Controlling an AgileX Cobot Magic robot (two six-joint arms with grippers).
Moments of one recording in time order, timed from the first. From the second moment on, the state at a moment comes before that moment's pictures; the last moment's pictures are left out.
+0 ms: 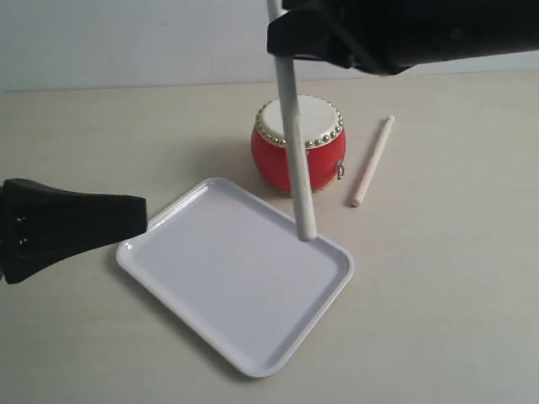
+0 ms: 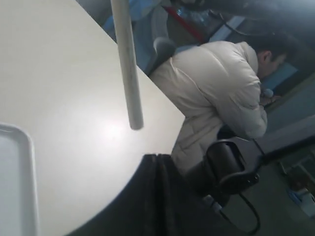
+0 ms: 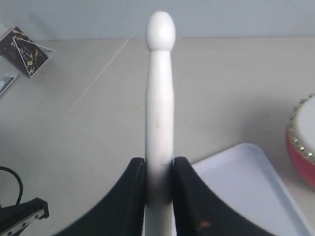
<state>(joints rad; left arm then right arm) -0.18 1.09 -0.38 -1.69 1.17 1.46 0.57 1.29 -0.96 1.07 0.43 -0.62</state>
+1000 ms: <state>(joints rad) -0.12 1.09 -0.27 -1.73 1.01 1.30 0.78 1.59 -0.99 1.57 0.36 -0.89</state>
